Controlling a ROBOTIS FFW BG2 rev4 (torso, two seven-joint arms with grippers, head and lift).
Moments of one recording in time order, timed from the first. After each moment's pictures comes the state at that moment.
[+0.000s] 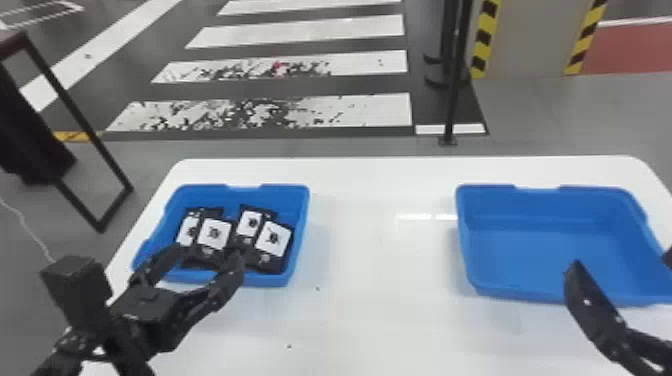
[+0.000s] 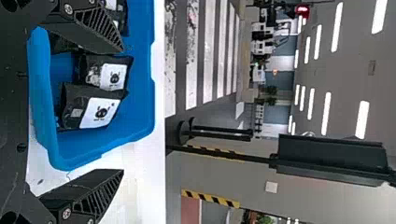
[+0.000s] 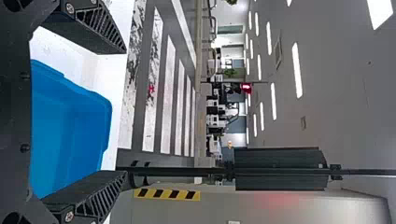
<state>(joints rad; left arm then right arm) 0.60 0.04 0.35 -2.31 0.18 0.42 -0.39 0.80 -0.06 -0.11 -2.41 -0.12 0.06 0.30</state>
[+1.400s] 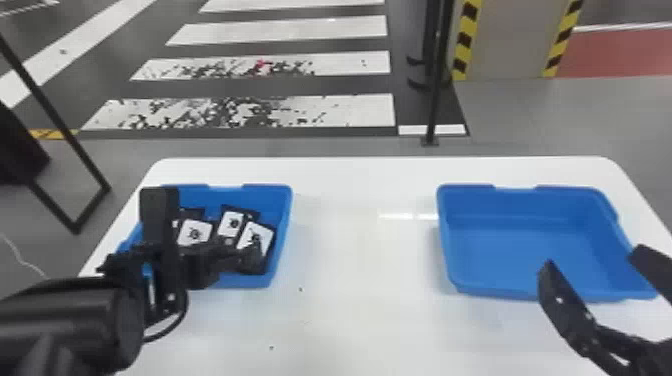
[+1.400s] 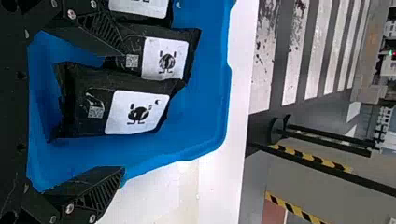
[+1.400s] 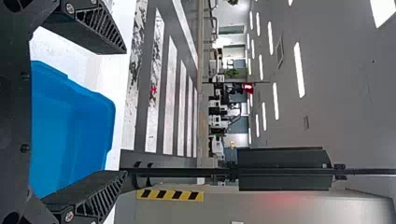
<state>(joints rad) 0.08 0.14 0.22 -2.00 0.07 1.07 -0.39 0.80 -0.06 -0.11 -2.40 -0.13 0.06 0.30</state>
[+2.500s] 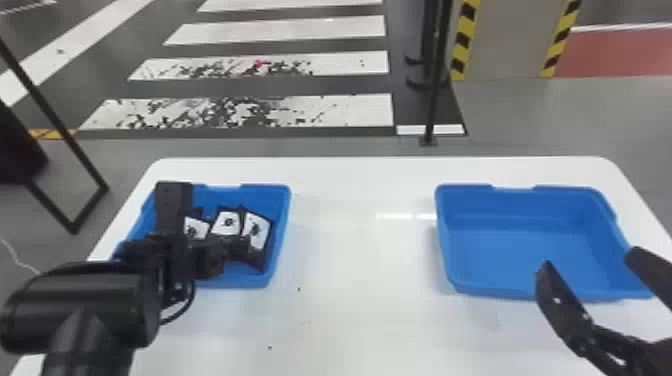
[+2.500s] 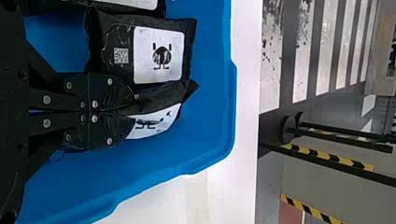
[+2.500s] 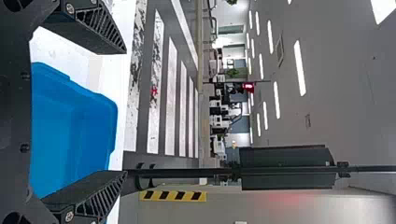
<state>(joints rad) 0.00 0.16 0.18 -1.85 -0.03 0.98 -0.44 0.80 -0.06 -0.11 -2.39 -0.14 0.06 0.30</state>
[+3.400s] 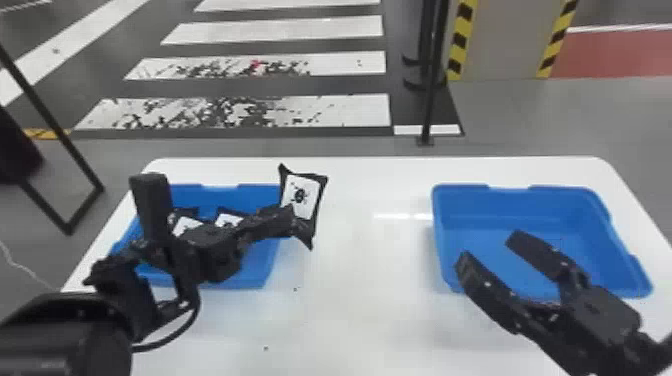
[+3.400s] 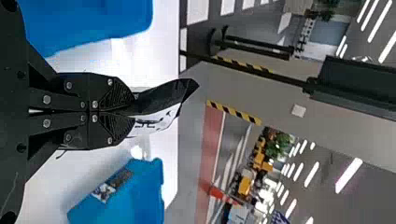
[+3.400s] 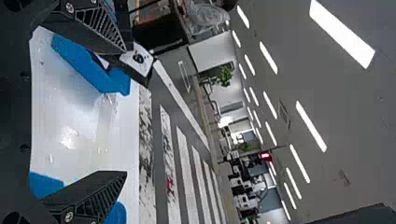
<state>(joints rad) 0.19 0.17 0.19 -2.10 0.34 0.77 -0.60 0.56 -0.09 -0.08 -2.31 -0.41 0.38 0.58</state>
